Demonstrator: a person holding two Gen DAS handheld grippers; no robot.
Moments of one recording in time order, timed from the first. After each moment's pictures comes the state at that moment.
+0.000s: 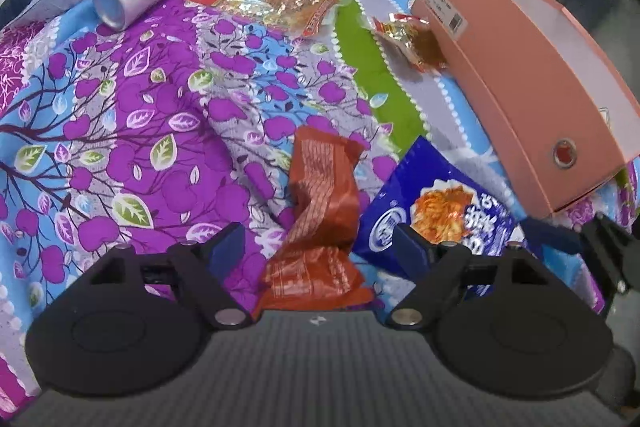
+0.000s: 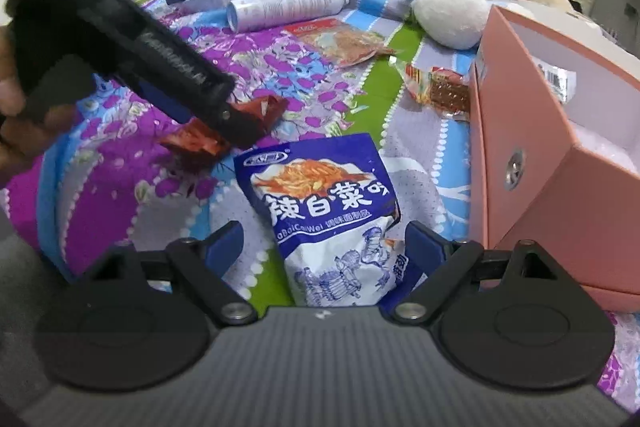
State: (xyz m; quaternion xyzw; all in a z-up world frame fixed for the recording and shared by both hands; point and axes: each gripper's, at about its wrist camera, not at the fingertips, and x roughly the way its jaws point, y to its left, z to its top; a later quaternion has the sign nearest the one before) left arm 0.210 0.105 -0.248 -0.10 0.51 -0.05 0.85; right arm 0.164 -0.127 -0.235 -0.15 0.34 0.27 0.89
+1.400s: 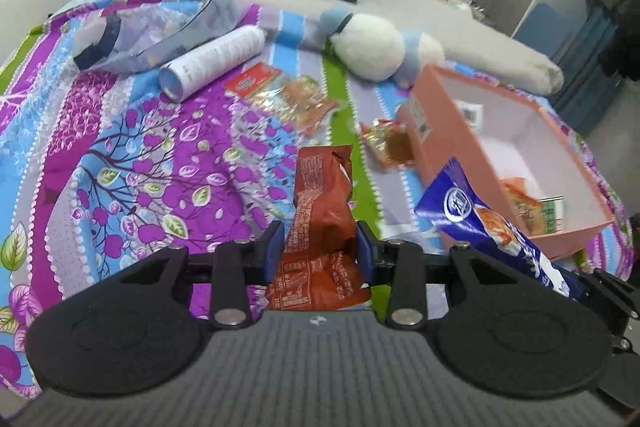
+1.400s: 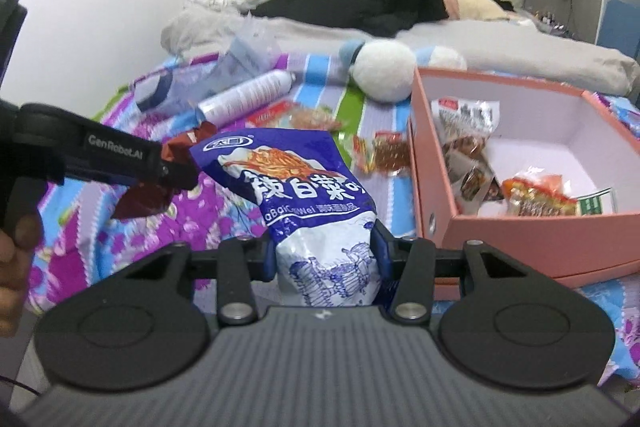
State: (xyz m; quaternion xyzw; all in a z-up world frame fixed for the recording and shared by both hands) left arm 0.138 0.090 -0.136 -0.15 0.40 0.01 0.91; right arm 0.130 -0.153 -0.140 -0.04 0.30 0.20 0.93
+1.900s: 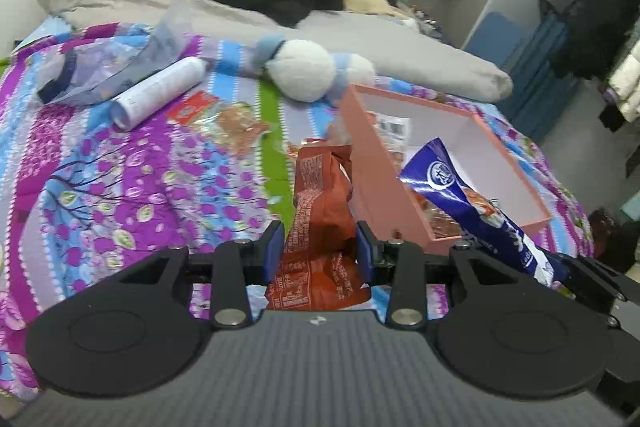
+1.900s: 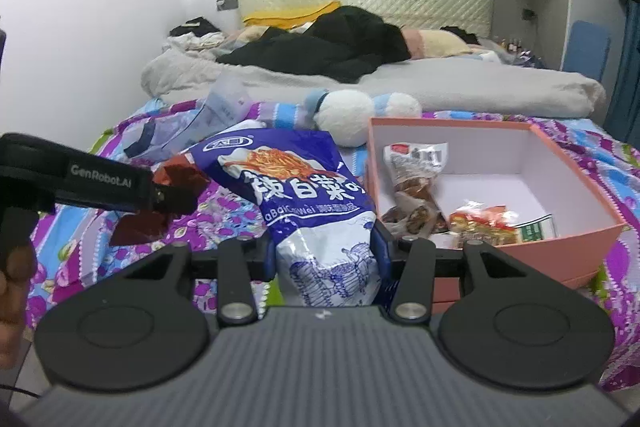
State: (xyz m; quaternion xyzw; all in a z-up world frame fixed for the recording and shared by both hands) left arm 0.112 0.039 -0.089 -0.15 0.36 -0.05 0.92; right arm 0.101 -0.192 -0.093 -0.03 0.25 0.16 0.95
